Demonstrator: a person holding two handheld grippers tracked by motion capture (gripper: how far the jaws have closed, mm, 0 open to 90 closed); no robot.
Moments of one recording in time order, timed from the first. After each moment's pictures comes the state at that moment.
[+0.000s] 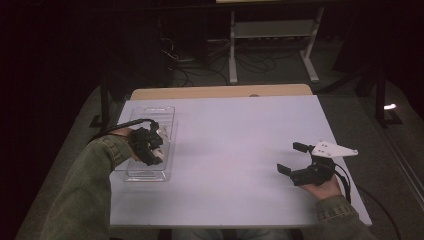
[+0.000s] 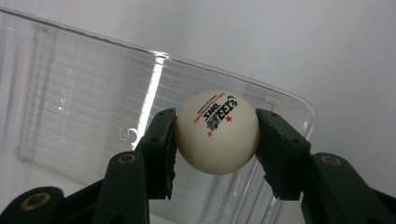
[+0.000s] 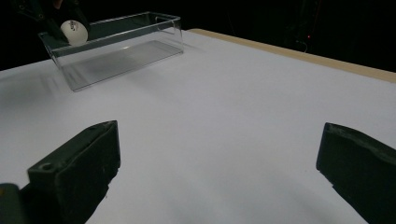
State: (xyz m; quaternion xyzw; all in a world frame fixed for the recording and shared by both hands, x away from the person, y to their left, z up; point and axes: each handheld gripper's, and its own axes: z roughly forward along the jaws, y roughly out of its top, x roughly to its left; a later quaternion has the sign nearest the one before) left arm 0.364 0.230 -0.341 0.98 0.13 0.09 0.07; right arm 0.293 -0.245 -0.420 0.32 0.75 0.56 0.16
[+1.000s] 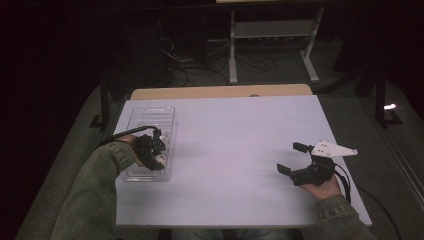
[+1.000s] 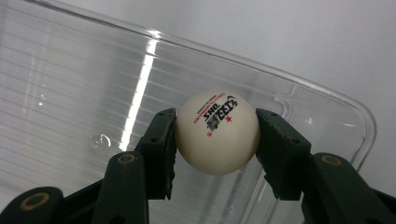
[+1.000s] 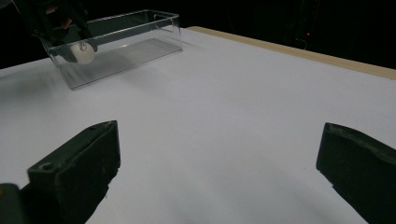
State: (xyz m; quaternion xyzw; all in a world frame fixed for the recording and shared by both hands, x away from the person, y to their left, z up) left arm 0.370 0.233 -0.375 0.99 0.14 0.06 0.06; right arm 0.294 -0.246 -0.421 0.32 0.75 0.55 0.16
